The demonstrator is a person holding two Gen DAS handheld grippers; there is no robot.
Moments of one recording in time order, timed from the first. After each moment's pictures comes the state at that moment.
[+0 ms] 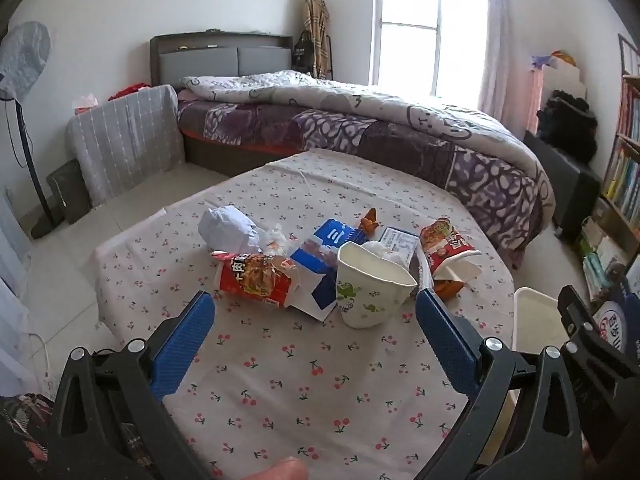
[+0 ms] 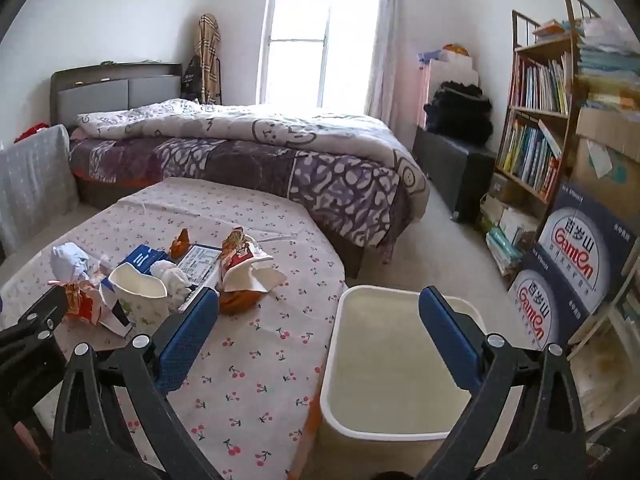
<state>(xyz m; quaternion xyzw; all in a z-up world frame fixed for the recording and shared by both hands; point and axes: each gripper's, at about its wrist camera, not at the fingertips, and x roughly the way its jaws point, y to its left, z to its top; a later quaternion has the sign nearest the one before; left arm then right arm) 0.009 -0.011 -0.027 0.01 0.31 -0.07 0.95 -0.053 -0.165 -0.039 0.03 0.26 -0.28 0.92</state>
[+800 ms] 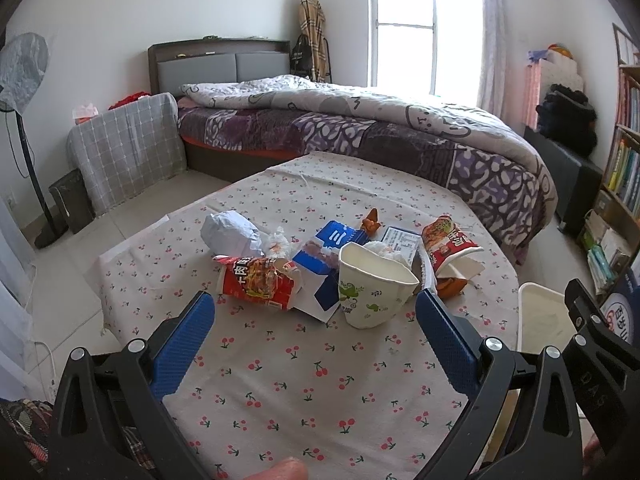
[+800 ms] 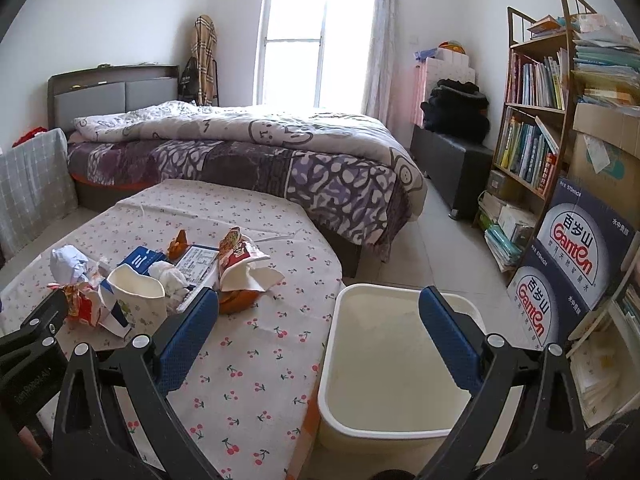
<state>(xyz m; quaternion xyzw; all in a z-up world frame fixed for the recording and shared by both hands) 0.007 -0.012 -0.030 0.02 0.30 -0.07 0.95 -0.056 -0.164 -0.044 0.03 0.26 -0.29 0.92</state>
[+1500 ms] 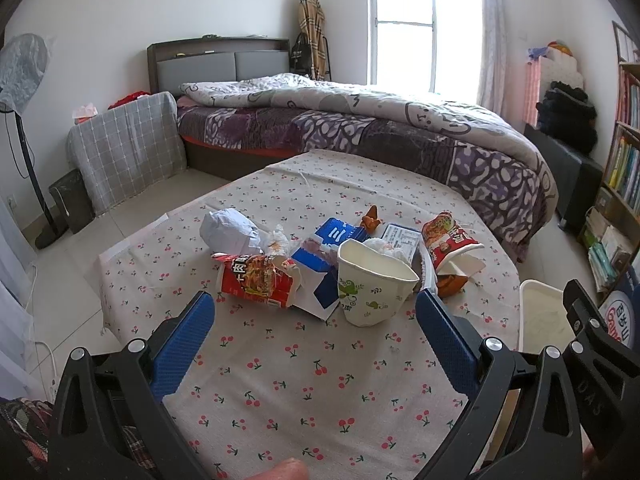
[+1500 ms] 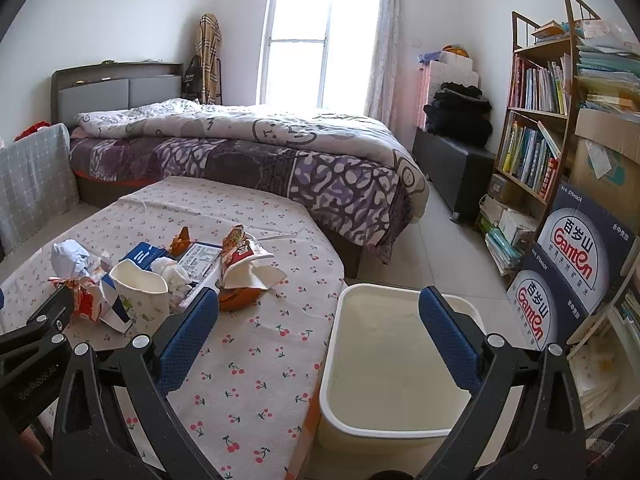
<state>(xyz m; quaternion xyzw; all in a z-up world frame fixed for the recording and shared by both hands) 0.006 -0.013 -0.031 0.03 0.30 -0.07 0.95 -0.057 -0.160 -0.045 0.02 0.26 -0.28 0.92</state>
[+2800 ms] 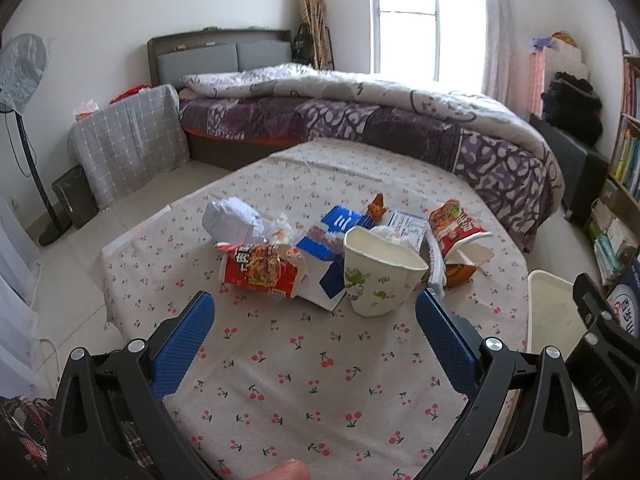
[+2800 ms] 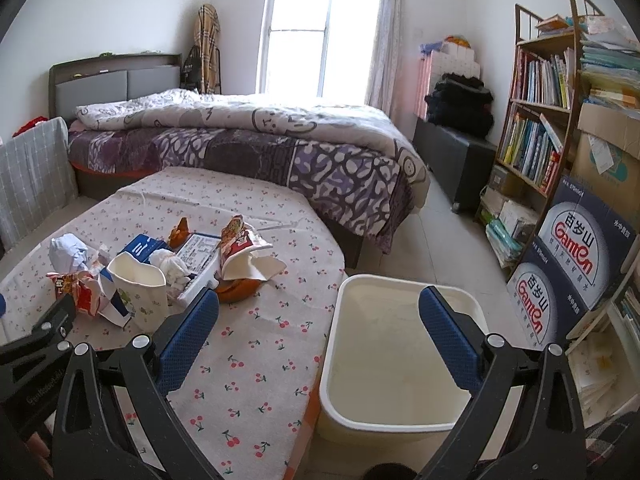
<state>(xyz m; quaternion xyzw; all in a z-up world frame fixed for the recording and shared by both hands) 0.011 -0.008 -0.044 0.03 0.33 -0.06 0.94 -0.050 -0.163 -0.047 0.03 0.28 -0.28 0.92</state>
